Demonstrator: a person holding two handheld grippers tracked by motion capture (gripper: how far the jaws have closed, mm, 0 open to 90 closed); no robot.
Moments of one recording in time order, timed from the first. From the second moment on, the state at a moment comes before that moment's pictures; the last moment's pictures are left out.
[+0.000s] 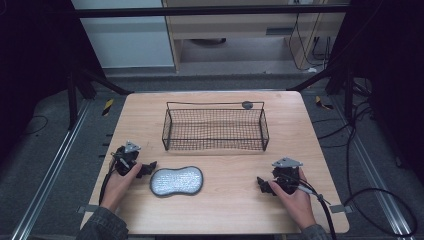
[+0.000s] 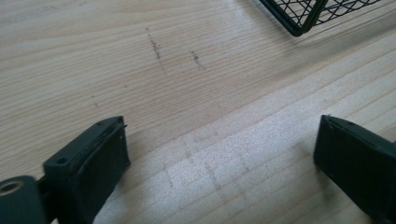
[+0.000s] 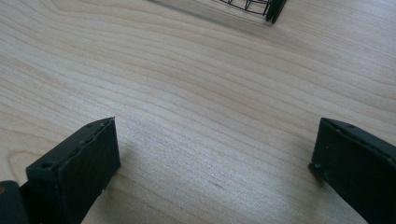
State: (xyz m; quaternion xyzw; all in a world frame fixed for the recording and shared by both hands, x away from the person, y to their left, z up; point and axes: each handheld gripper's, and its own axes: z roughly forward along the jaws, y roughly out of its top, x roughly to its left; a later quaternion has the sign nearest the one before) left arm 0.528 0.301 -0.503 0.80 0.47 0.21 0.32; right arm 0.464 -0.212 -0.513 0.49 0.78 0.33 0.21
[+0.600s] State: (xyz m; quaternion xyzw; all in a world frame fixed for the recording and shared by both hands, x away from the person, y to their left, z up) left arm 0.512 0.314 -0.464 0.82 0.42 0.21 0.33; right arm 0.466 -0.213 -0.513 0.48 0.78 0.33 0.21
